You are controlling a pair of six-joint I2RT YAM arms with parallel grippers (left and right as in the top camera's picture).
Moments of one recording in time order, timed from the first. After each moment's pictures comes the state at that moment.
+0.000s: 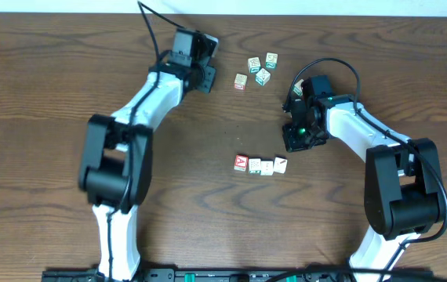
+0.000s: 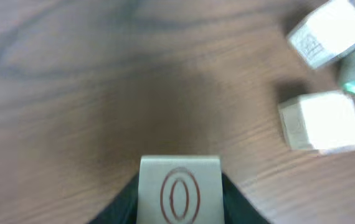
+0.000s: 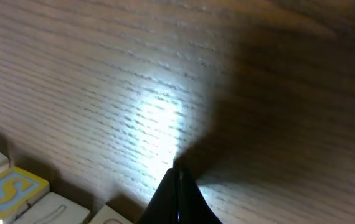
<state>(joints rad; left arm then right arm) -0.28 2.13 1.59 -0.39 0.10 0.08 0.21 1.95 1.19 -0.71 -0.26 -0.01</state>
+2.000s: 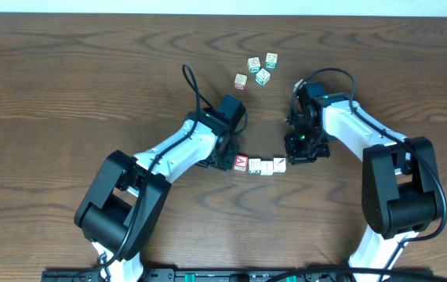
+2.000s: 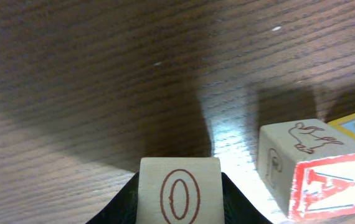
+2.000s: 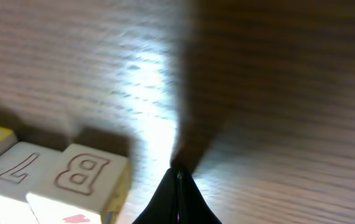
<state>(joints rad) -0.59 1.91 1.20 -0.75 0.06 -0.28 0.22 1.96 1.22 -0.92 -0.20 0.11</state>
